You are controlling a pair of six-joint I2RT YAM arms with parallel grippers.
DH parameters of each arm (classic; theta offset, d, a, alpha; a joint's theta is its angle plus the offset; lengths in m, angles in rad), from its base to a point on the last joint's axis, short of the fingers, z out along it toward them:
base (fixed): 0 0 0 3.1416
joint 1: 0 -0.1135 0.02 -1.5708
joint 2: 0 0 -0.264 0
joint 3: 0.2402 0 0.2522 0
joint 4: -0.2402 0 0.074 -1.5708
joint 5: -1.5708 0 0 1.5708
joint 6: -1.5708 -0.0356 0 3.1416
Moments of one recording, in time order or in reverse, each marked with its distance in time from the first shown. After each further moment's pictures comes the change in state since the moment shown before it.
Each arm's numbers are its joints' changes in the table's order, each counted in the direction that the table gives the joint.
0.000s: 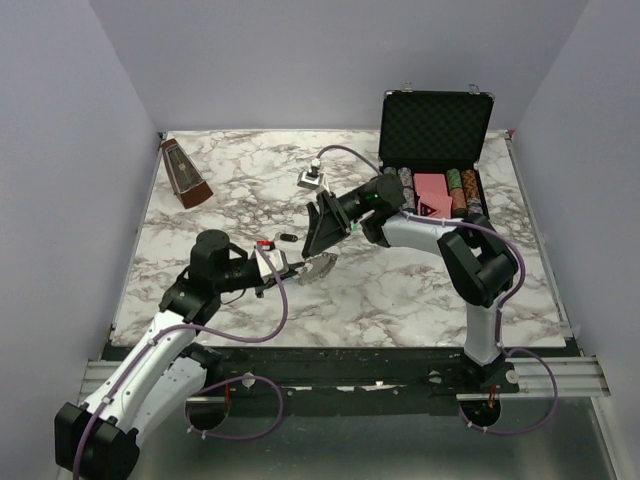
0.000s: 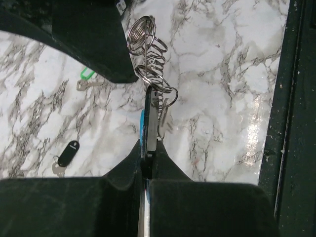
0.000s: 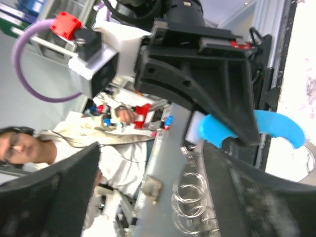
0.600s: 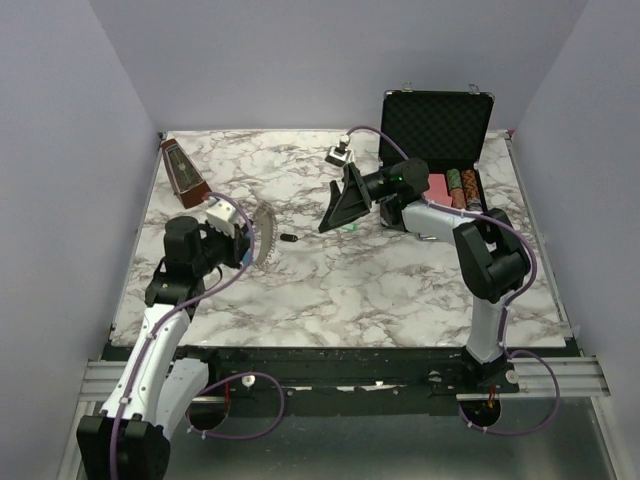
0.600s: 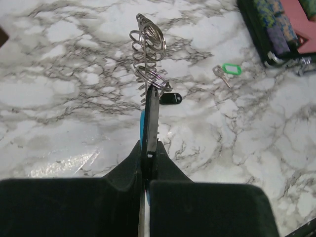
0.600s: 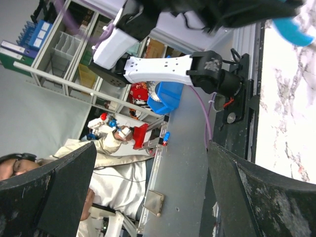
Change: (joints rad) left arm -0.408 -0.064 0.081 -0.013 0.290 0.541; right arm 0.132 0.060 0.026 -0.002 0.001 -0.077
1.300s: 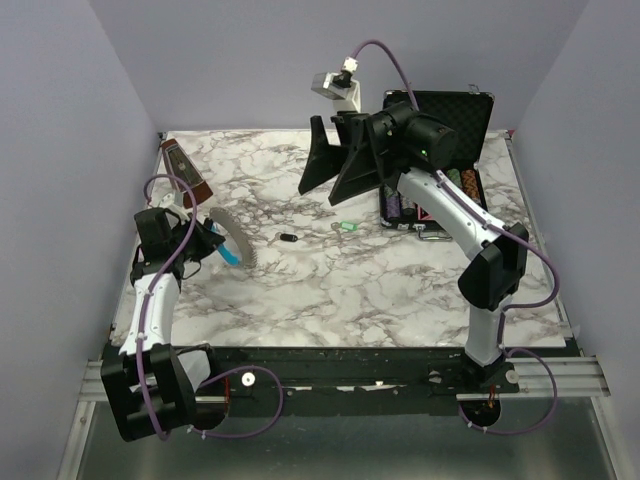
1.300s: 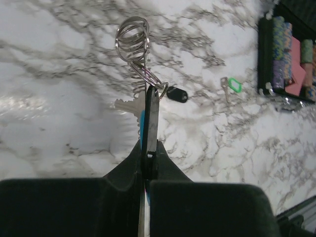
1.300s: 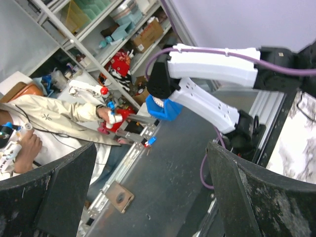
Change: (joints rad) left arm -0.252 -0.257 0.030 0.002 -0.047 0.345; right arm -0.128 -0.019 0.740 0.013 -0.008 -0.232
